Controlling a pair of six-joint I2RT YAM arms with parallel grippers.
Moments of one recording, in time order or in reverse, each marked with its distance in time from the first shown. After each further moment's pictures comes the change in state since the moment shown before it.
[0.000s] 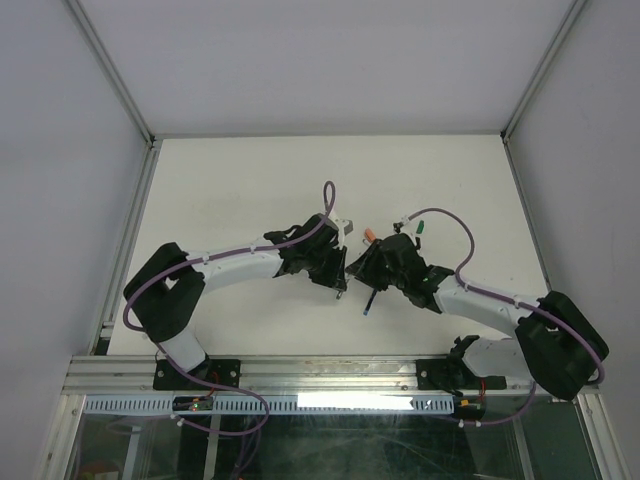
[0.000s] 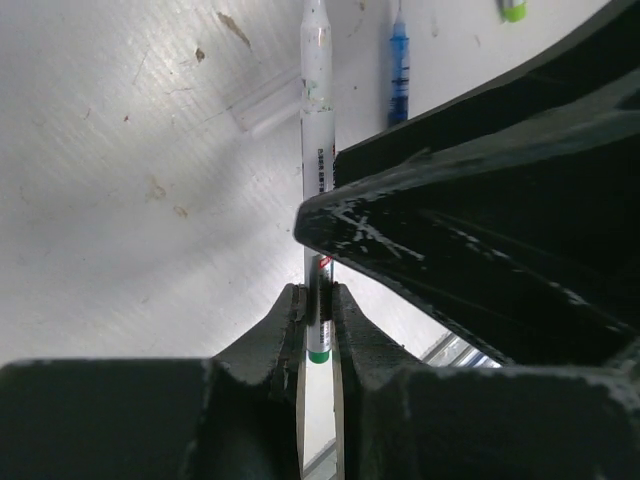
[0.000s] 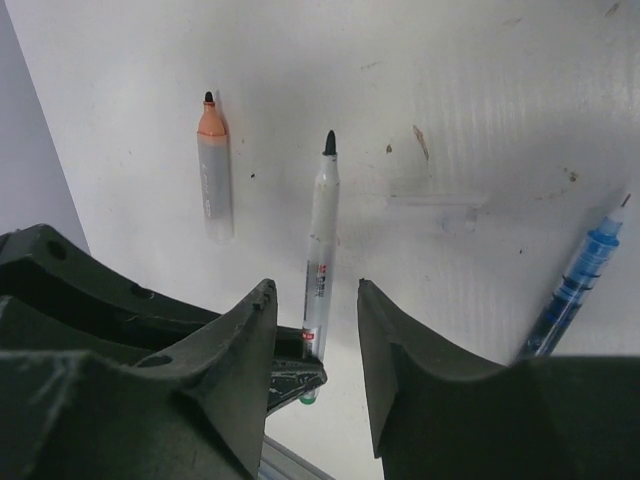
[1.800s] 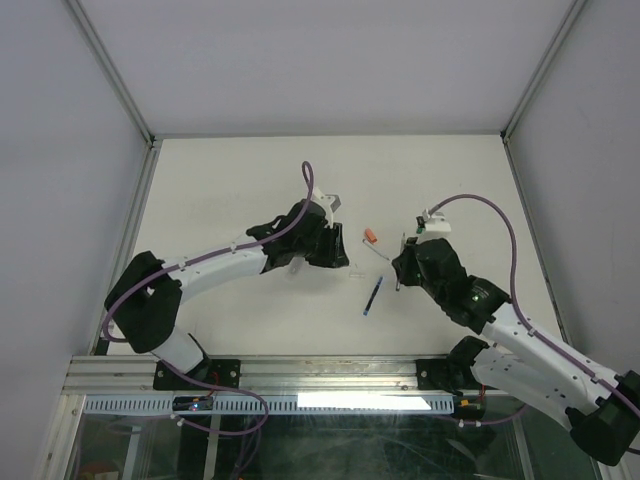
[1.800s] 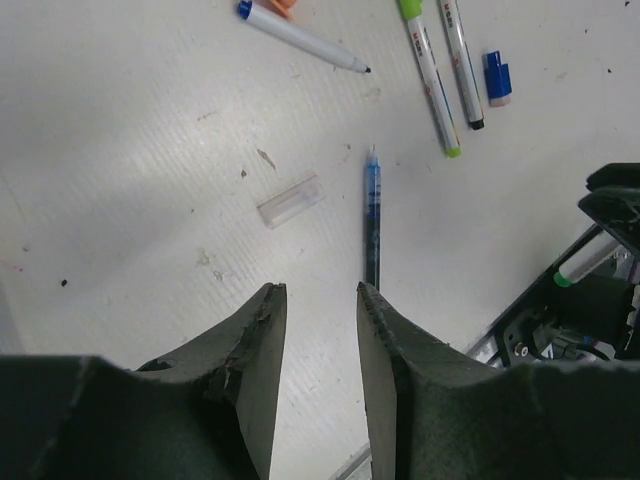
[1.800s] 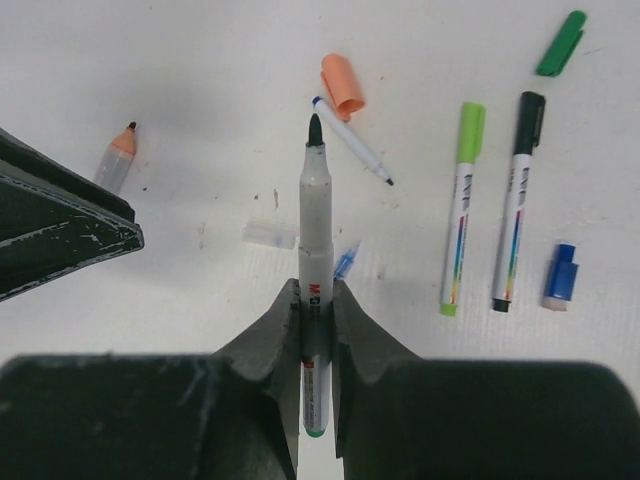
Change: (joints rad) left arm 0.055 -0.130 -0.028 0.105 -0.095 -0.056; right arm 0.006 -0.462 0.064 -0.435 0.281 -0.601
